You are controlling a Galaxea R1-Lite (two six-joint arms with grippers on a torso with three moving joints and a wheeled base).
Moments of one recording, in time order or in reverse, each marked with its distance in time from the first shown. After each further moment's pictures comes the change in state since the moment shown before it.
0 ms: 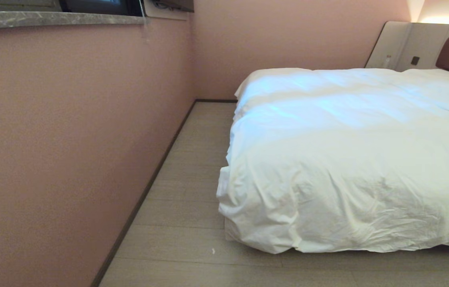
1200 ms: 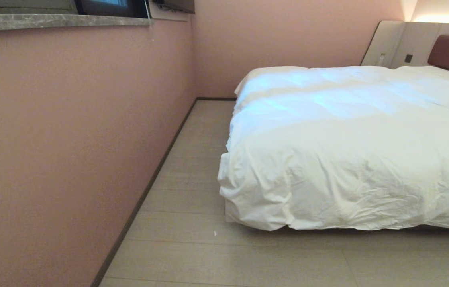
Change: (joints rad) left arm 0.000 0.000 0.000 0.000 0.006 -0.006; right arm 0.000 0.000 0.000 0.000 0.000 0.000
